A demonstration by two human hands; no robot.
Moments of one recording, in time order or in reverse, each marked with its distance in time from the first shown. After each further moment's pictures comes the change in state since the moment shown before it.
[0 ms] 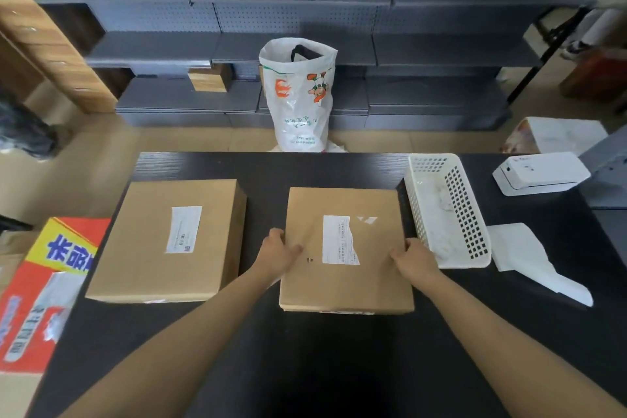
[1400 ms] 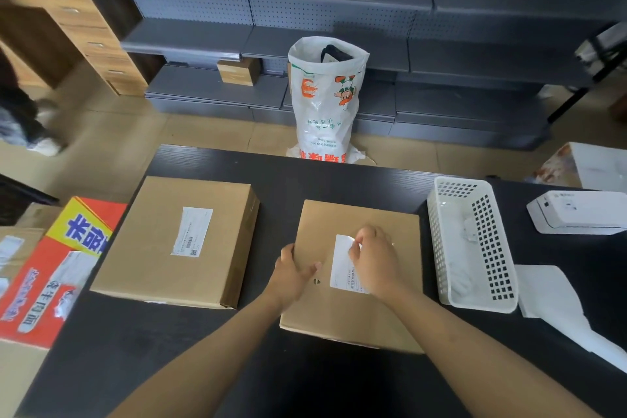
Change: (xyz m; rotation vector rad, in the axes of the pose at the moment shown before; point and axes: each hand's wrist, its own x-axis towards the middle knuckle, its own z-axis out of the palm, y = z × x) left_hand -0.008 0.003 0.015 -0.236 -0.018 -0.060; right_hand 0.008 -0.081 0.046 -0.336 0.138 -0.571
